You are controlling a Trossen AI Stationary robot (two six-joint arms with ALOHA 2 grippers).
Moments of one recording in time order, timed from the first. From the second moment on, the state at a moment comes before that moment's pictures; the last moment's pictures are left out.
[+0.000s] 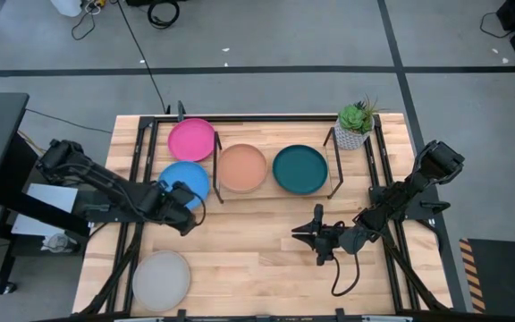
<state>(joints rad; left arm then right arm) -0.43 1.25 0.84 -1.09 -0.38 -1.09 0.67 1.54 0.46 0.69 0.76 -0.36</state>
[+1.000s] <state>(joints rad) -0.32 1.25 0.56 -0.75 -0.26 -0.93 0.66 1.54 0.46 0.69 0.76 -0.36</state>
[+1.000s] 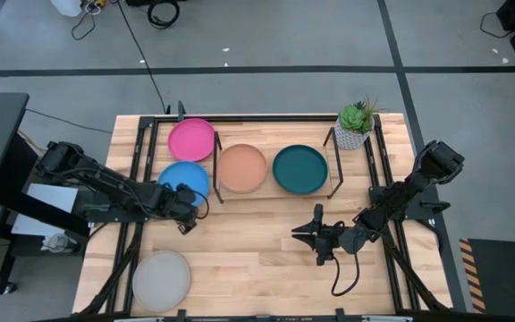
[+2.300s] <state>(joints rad) -0.13 1.26 1.13 -0.67 -0.52 -0.33 0.66 1.54 0.46 0.69 0.76 -0.36</state>
